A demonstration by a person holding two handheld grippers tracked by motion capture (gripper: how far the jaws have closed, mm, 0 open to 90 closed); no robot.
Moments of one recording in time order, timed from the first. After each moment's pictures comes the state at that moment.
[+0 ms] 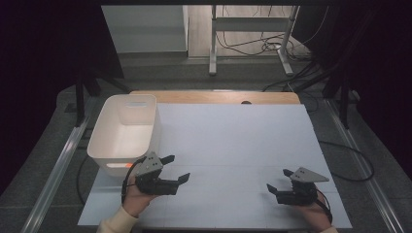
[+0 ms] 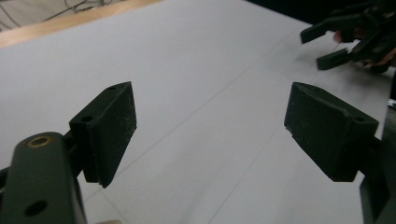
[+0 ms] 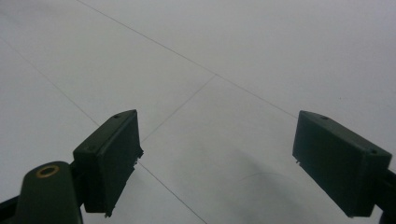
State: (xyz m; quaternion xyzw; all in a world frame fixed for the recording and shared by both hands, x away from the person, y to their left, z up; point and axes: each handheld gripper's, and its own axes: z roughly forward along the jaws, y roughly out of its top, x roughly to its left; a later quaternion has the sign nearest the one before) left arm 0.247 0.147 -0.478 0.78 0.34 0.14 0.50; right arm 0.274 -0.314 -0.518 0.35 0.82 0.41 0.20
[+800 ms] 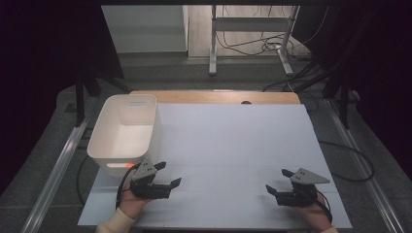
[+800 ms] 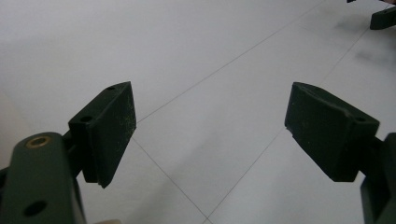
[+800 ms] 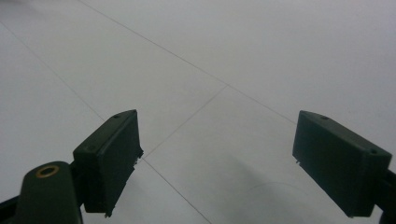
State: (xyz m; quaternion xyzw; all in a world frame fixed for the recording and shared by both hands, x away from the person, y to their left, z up) left arm 0.247 0.167 -0.512 0.79 0.37 0.14 0.47; right arm 0.270 -0.313 -0.515 0.33 0.82 0.43 0.20
